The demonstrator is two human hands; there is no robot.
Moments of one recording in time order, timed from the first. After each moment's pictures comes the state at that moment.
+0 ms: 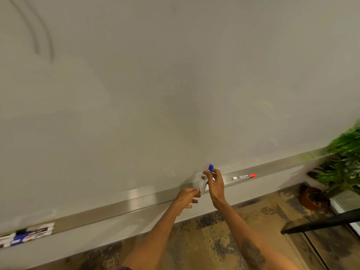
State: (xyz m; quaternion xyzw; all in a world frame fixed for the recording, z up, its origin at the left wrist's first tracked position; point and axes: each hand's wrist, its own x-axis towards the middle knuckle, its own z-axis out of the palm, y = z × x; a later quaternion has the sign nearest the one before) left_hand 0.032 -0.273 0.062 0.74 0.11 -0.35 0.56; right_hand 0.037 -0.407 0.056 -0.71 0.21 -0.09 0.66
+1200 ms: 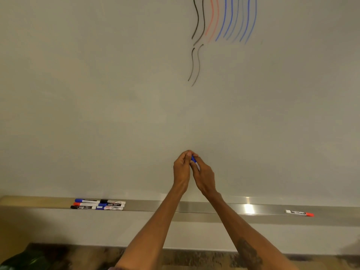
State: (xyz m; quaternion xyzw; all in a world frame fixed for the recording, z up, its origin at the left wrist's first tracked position) left_hand -0.007 -0.055 0.224 0.65 0.07 0.17 0.74; right_hand 0.008 -0.145 0.198 -0.86 -0.17 -0.16 0.46
